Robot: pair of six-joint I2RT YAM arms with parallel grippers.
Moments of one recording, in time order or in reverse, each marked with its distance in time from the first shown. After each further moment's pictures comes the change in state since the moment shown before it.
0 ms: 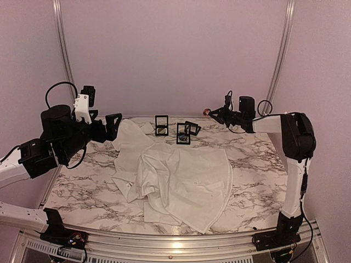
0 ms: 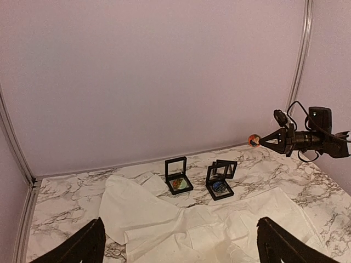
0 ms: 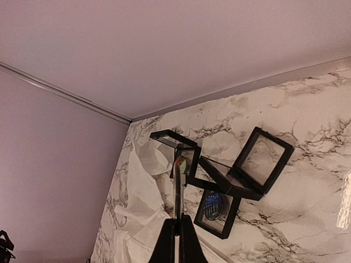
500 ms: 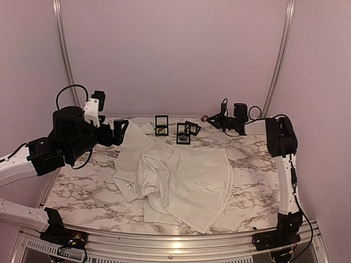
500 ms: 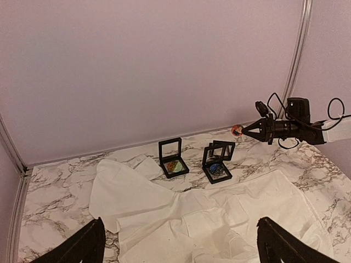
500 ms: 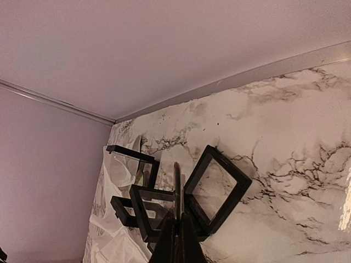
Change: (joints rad) left arm 0.021 0.068 0.001 -0.029 0.055 -0.040; right arm -0.053 0.367 0.333 -0.019 -0.075 0.004
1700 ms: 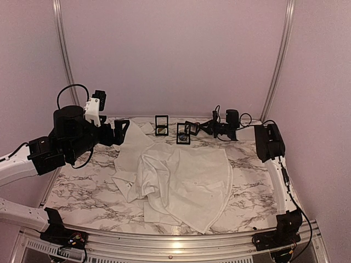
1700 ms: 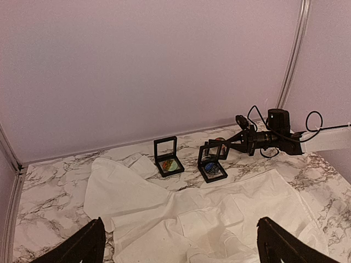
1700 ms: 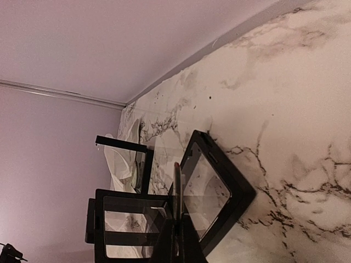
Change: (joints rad) left arm 0.004 0.013 0.008 -0.004 0.026 -0.018; right arm 0.034 0.243 0.232 0.018 -0.116 0.149
